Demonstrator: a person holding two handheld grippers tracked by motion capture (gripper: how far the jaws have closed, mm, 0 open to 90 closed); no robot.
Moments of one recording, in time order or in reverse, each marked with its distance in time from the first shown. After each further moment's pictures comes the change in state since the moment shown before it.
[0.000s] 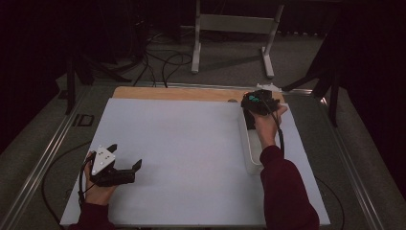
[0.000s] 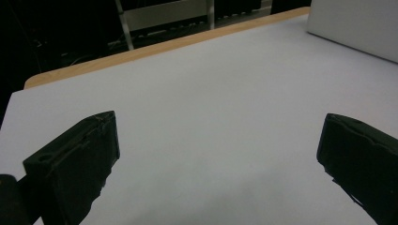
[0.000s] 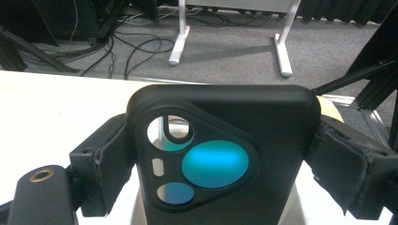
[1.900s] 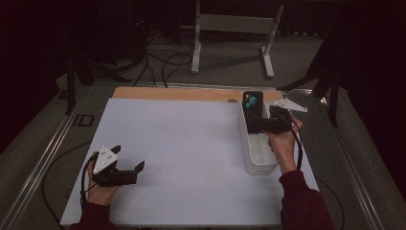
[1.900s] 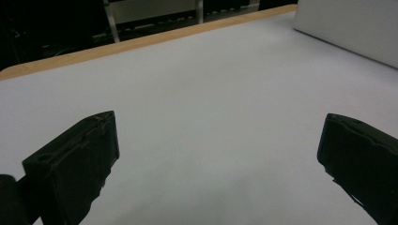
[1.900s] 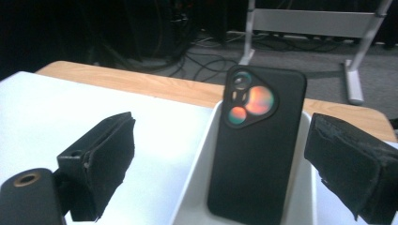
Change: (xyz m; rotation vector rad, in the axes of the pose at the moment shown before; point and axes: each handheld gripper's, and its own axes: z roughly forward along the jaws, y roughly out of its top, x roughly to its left) left arm -0.002 -0.001 0.004 0.016 -0.057 -0.027; right arm -0.021 -0.029 -0.094 -0.110 0.308 -0.033
